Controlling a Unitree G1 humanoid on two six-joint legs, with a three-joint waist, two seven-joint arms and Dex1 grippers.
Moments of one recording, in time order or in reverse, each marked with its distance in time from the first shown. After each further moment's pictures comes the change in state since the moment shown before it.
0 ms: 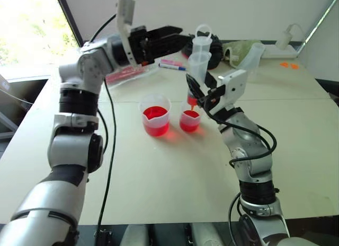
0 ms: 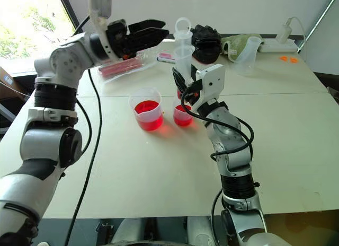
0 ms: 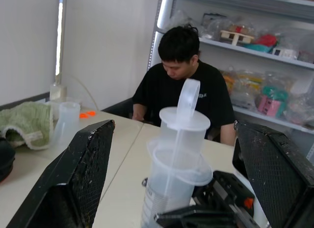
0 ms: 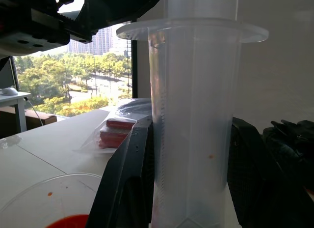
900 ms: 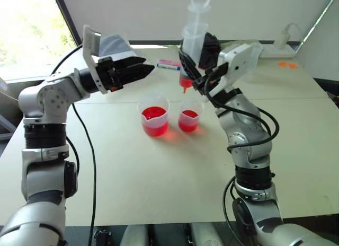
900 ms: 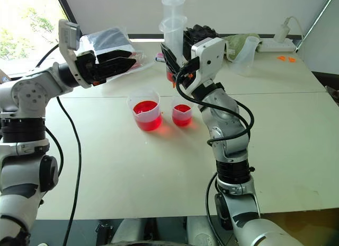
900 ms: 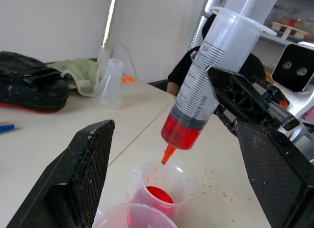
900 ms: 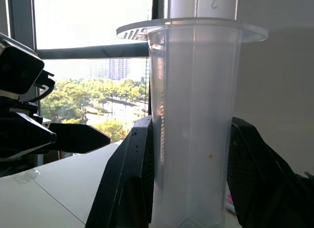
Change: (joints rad) left arm 0.384 0.219 0.091 -0.407 -0.145 0.234 0.147; right arm -0.166 0.021 -0.035 0.003 0.038 0.029 0.039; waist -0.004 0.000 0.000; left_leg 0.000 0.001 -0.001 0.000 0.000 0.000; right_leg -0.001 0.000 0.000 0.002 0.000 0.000
